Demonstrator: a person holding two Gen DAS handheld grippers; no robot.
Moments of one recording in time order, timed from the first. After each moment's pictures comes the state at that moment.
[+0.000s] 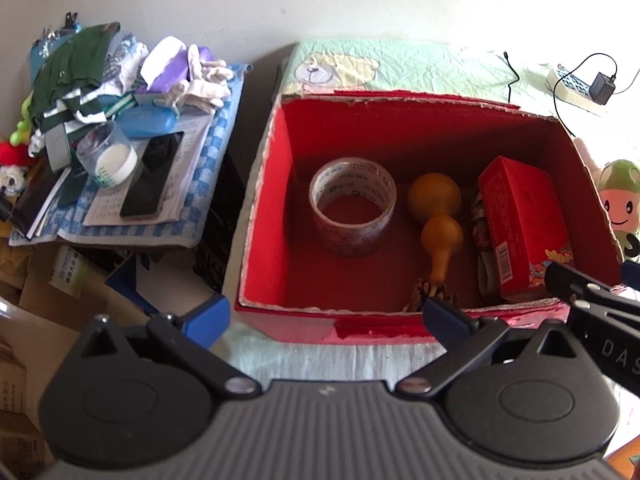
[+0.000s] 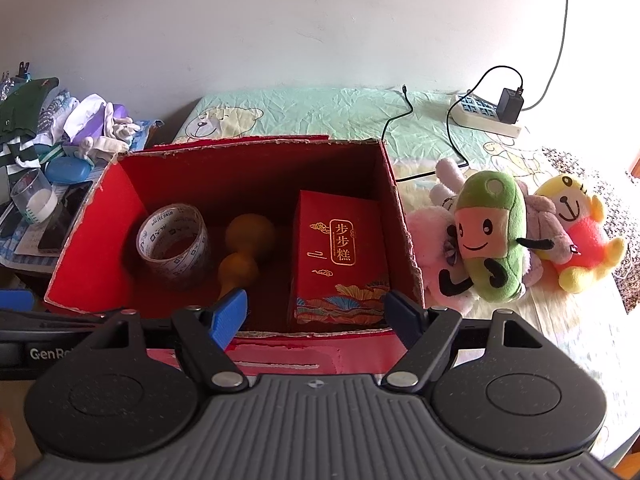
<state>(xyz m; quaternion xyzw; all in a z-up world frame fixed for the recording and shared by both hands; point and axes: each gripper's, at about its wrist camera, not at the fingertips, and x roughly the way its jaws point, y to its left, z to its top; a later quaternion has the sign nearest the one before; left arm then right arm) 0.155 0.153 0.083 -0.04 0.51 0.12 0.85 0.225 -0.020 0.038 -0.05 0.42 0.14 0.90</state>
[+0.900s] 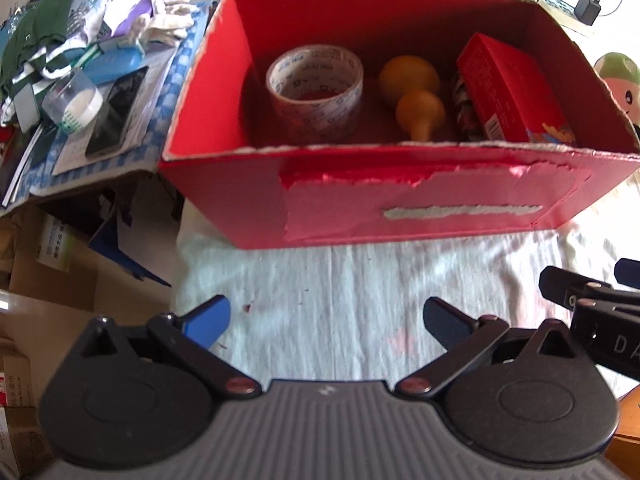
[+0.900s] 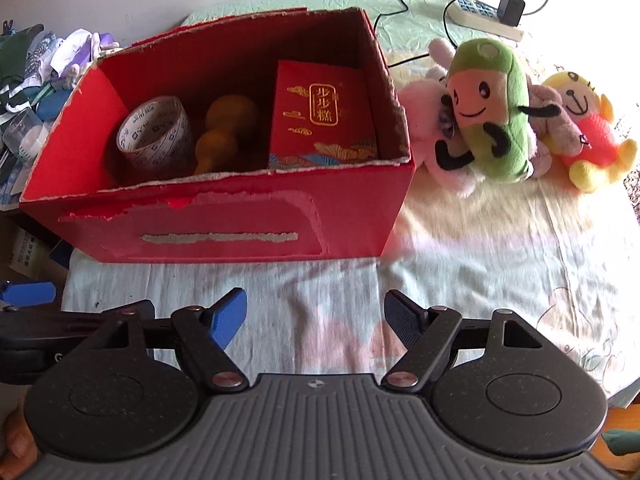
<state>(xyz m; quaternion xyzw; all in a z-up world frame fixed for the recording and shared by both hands) 0.125 0.125 0.019 -0.03 0.57 0.10 0.81 0.203 -0.043 -0.014 -0.05 0.53 0.13 0.84</state>
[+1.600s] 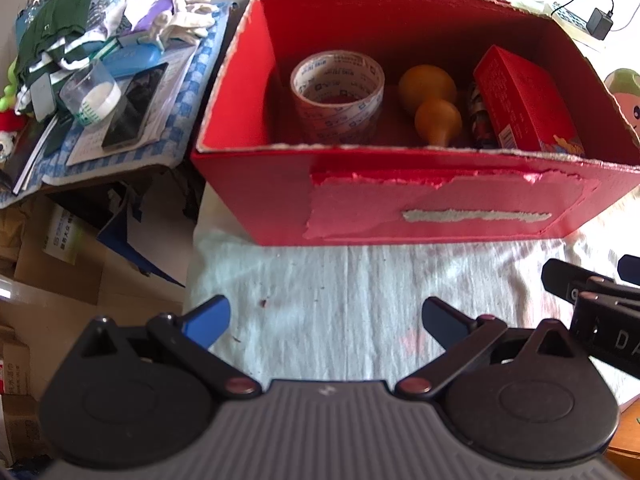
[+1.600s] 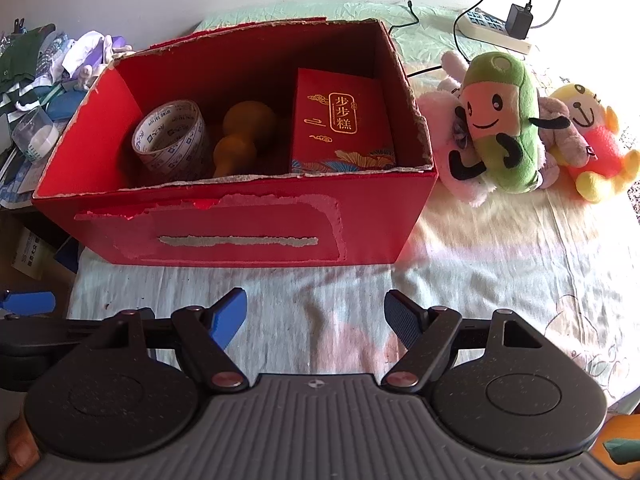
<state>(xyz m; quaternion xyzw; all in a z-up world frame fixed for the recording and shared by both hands) 0.120 0.131 0.026 -0.03 0.56 0.12 0.82 0.197 -0.035 -0.005 -0.05 0.51 0.14 0.85</state>
